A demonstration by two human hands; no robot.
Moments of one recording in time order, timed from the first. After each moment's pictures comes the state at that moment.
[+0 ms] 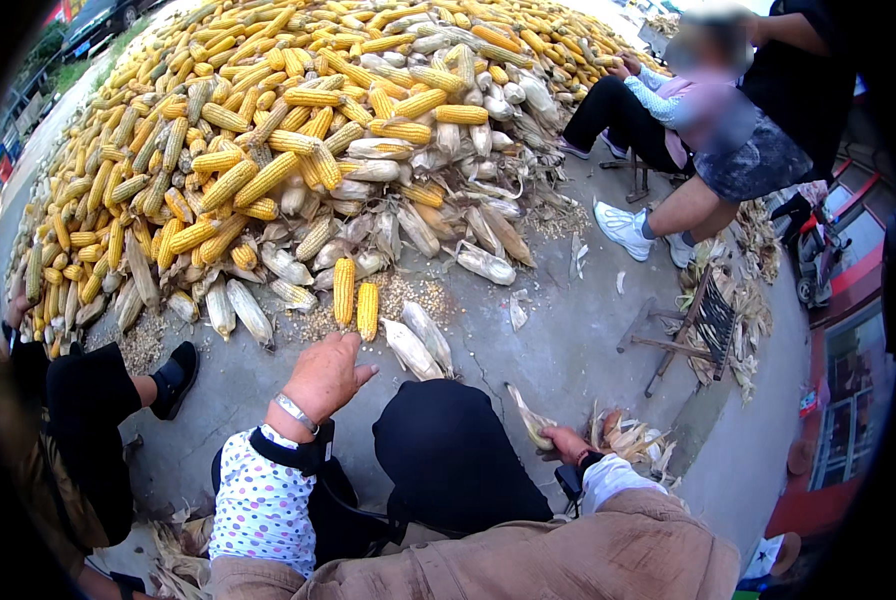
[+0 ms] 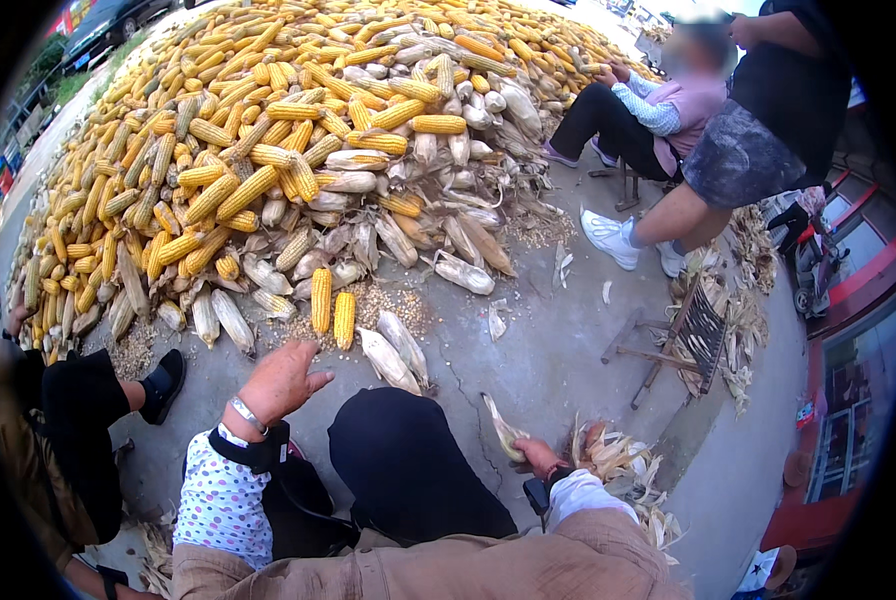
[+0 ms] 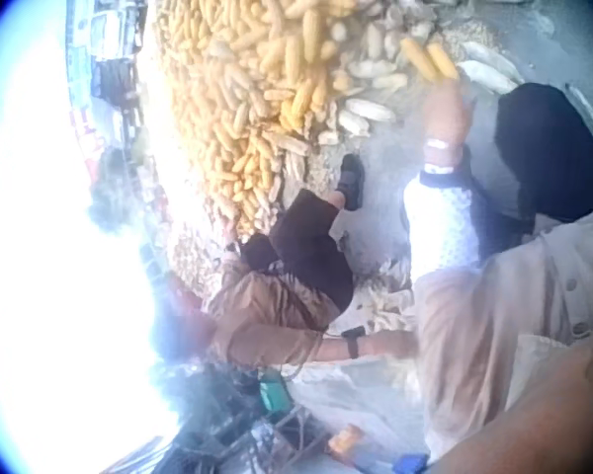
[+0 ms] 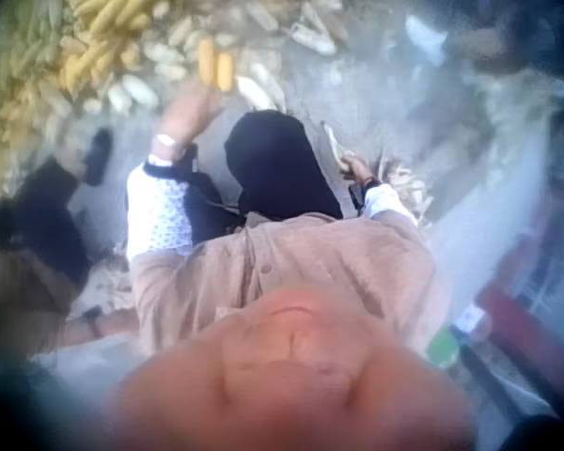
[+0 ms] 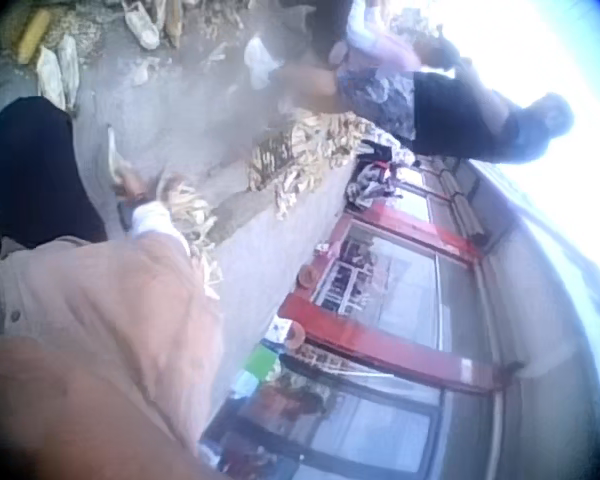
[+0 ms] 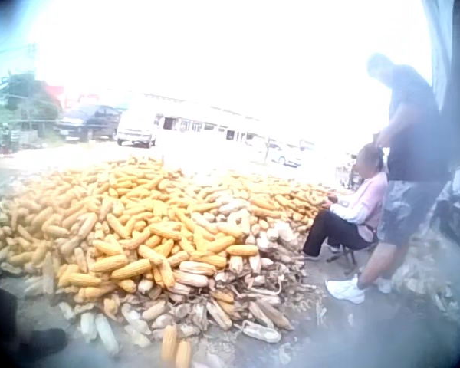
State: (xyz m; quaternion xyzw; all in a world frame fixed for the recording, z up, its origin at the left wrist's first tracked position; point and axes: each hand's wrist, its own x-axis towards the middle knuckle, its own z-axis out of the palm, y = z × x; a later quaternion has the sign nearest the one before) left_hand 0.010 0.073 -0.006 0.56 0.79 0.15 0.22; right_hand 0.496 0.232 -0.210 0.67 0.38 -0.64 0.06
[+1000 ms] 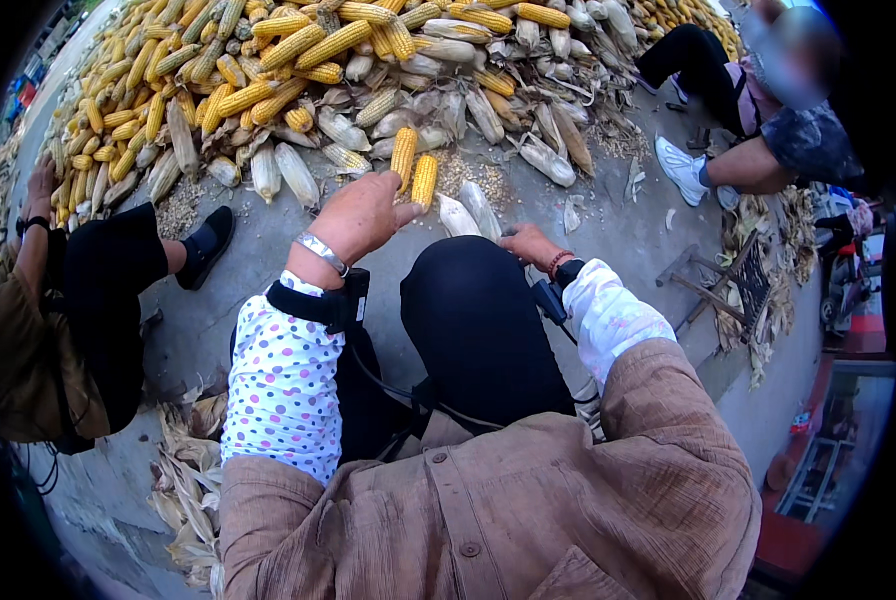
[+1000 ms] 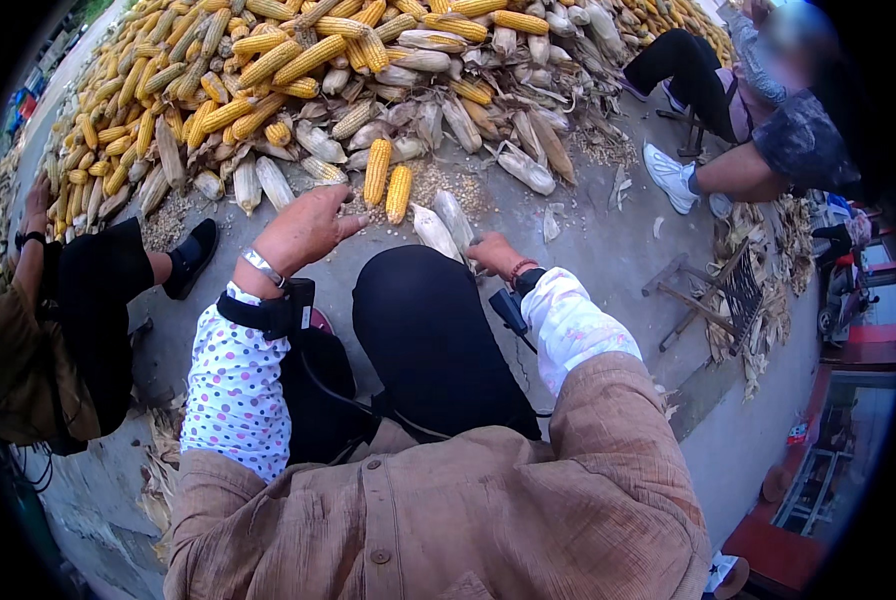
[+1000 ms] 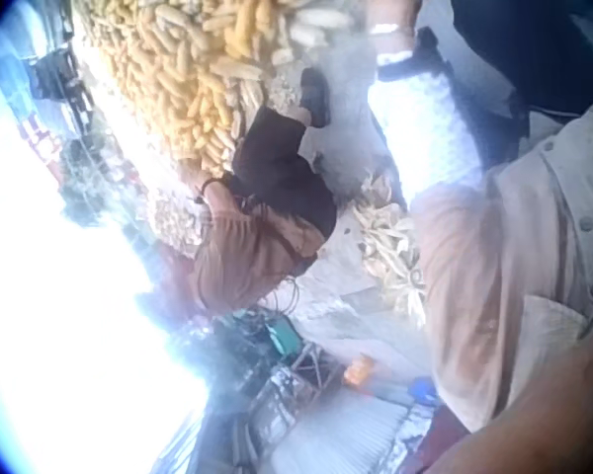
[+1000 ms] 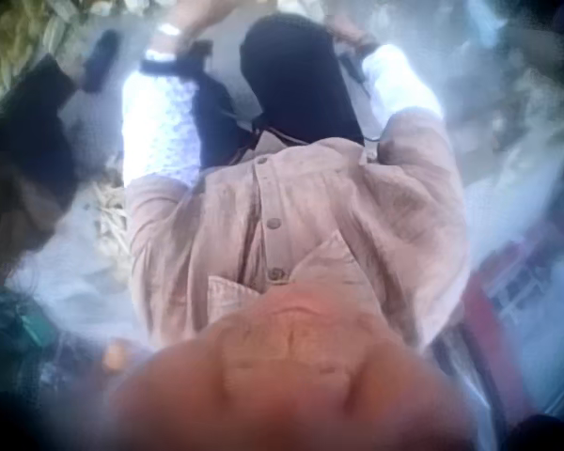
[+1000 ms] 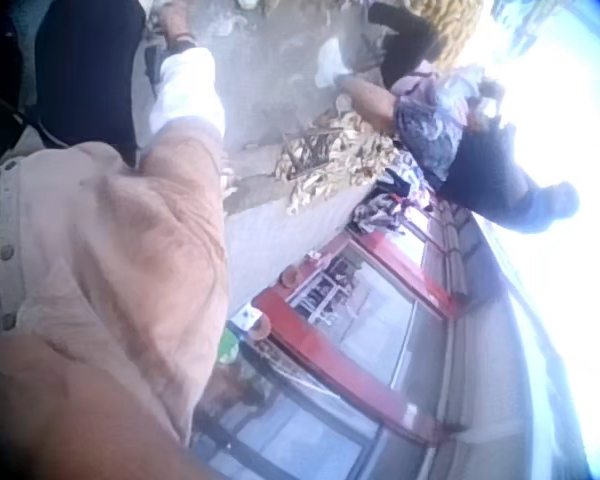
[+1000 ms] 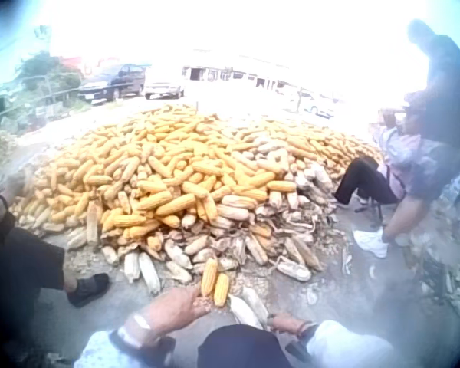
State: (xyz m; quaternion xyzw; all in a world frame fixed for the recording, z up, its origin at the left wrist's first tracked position) left_hand -0.016 0.047 -0.002 0.54 0.79 0.18 0.22; right_hand 0.214 0.272 -0.173 0.47 0.72 -0.50 0.14
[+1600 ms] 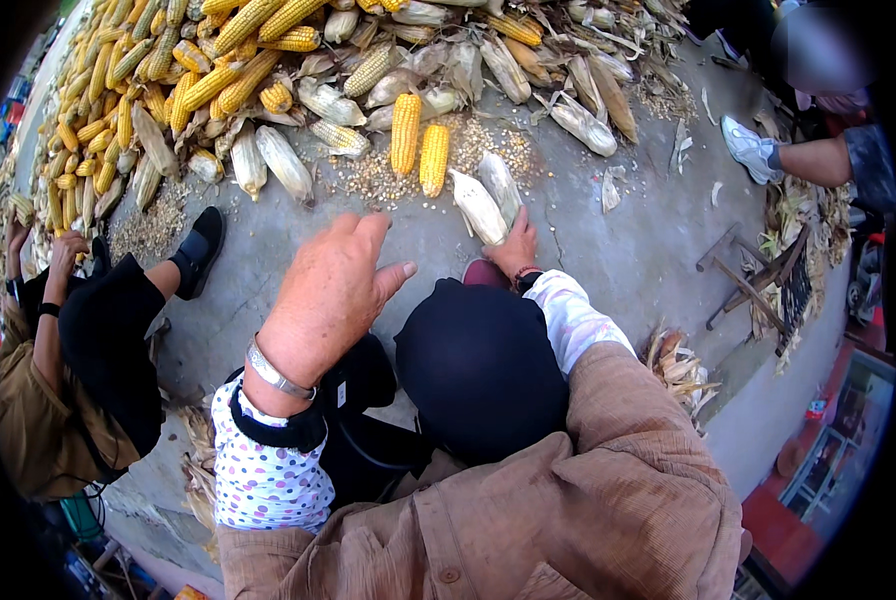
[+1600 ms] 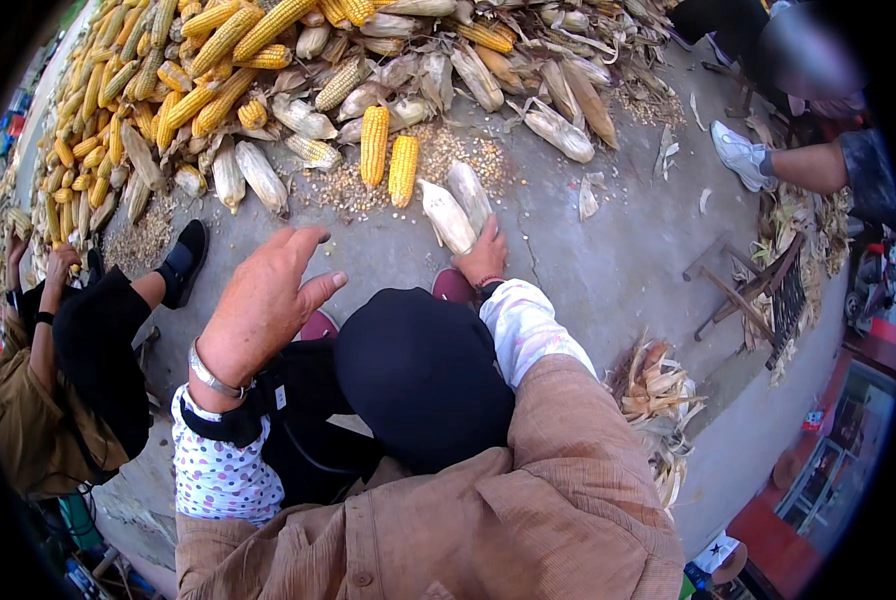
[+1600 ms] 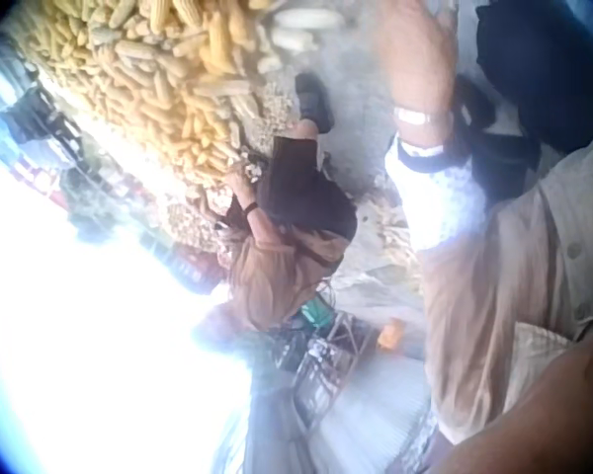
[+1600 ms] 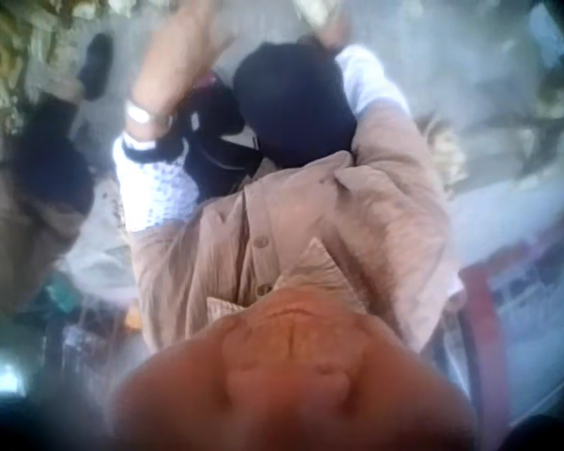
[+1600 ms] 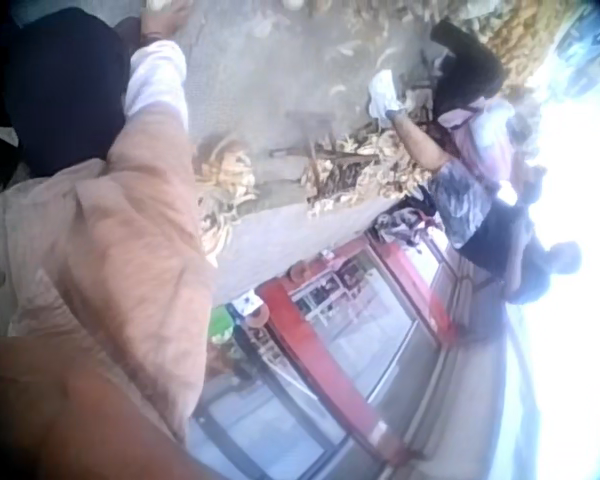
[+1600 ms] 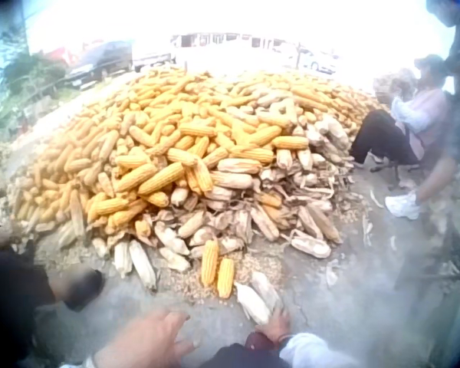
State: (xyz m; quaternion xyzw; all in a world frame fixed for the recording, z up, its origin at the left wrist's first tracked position) left_hand -0.013 0.060 0.007 0.51 0.81 0.14 0.26; right_hand 0.188 0.235 -0.294 0.57 0.74 -0.35 0.05
